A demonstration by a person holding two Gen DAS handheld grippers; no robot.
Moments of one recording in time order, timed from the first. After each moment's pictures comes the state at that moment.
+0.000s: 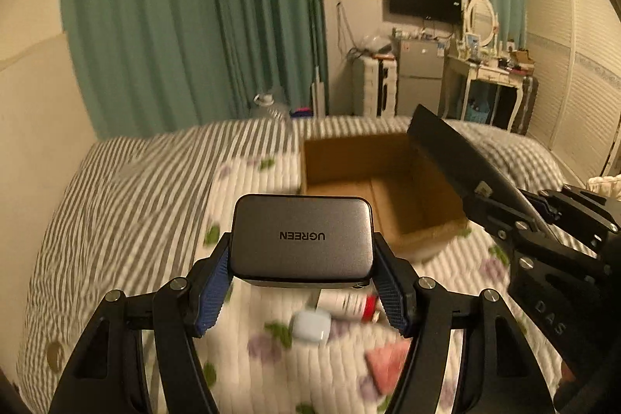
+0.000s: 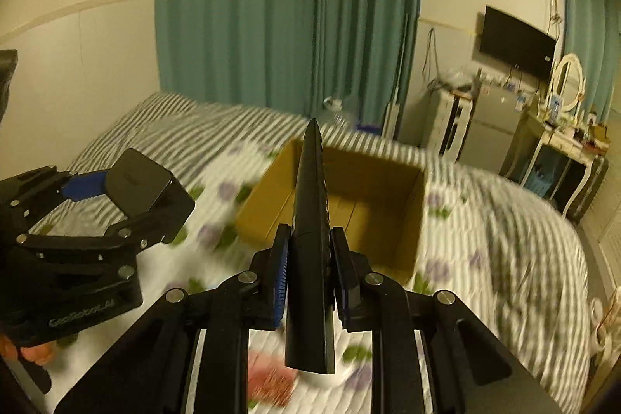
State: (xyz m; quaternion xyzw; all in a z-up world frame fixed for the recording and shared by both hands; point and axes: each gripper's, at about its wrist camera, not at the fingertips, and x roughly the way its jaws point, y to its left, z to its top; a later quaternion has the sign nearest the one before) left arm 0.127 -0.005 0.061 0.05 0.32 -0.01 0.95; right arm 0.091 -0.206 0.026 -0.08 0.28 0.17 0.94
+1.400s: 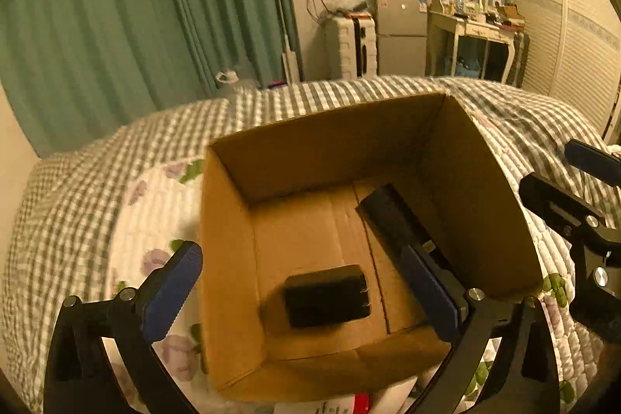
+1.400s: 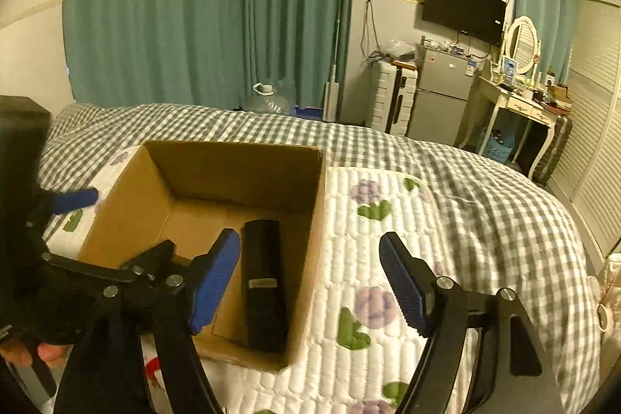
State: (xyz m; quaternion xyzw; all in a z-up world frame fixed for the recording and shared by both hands) left arm 0.269 -0.061 -0.031 0.09 0.37 -0.05 0.92; right arm 0.211 -0.280 -0.037 -0.05 0.31 0.06 0.95
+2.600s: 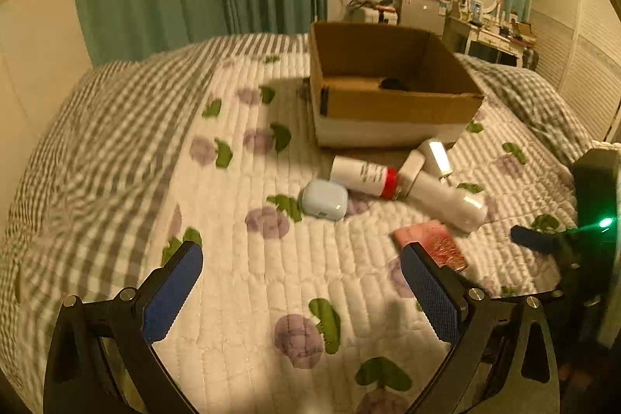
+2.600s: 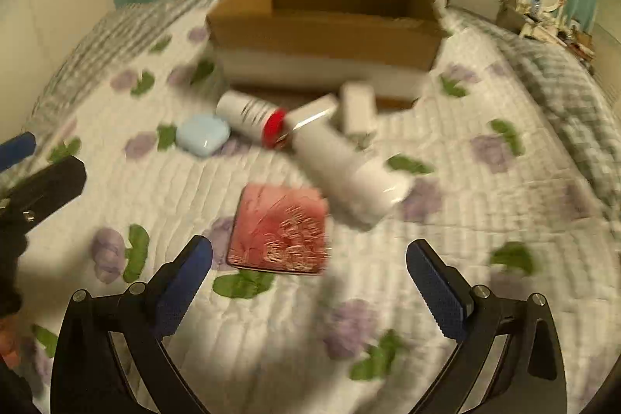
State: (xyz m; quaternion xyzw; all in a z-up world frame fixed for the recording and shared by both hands) left arm 0.055 0.044 -0.064 0.03 0.40 -0.02 0.91; right arm 0.035 -0.190 -0.148 -0.05 0.46 0.10 0.88
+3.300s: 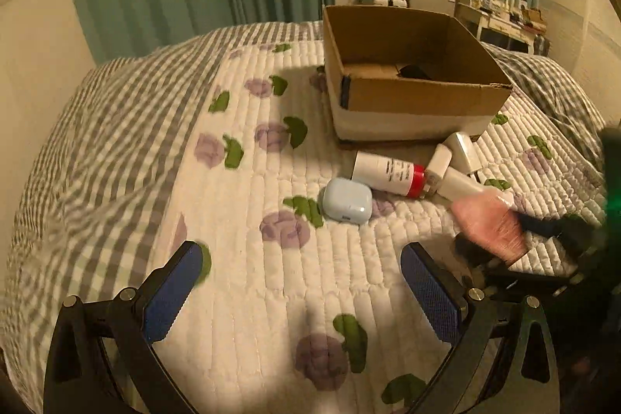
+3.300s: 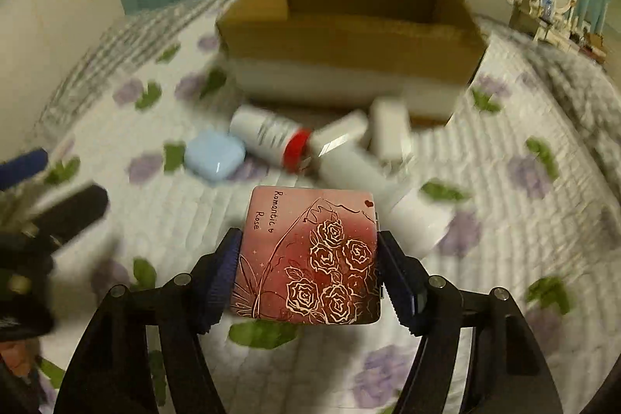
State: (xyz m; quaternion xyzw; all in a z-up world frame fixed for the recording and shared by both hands) left arm 0.080 0.047 -0.068 0.05 0.42 0.00 0.91; right arm 0.053 -0.190 -0.136 -0.04 0.43 0.12 0.89
